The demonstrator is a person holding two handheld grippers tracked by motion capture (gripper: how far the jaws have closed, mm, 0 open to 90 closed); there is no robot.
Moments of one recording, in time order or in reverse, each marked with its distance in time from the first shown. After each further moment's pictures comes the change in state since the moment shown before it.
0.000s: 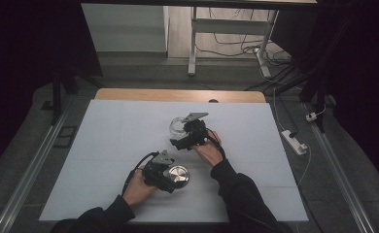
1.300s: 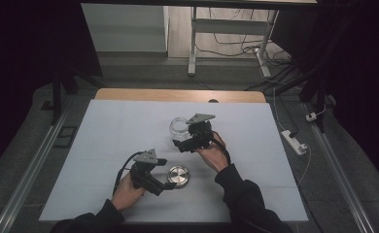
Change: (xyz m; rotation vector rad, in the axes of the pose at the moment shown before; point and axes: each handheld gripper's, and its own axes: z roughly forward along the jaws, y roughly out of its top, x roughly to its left) left arm 0.001 -0.009 -0.039 -0.093 -0.129 -0.029; right arm 0.019 0.003 -0.039 -0.041 -0.059 0.012
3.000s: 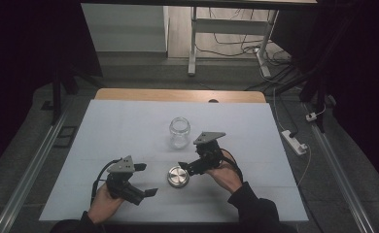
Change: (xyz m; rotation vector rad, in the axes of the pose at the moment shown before) left arm -0.021 -0.028 -0.058 -0.026 0.117 -0.024; right arm 0.035 -0.032 -0.055 0.040 0.116 -0.036
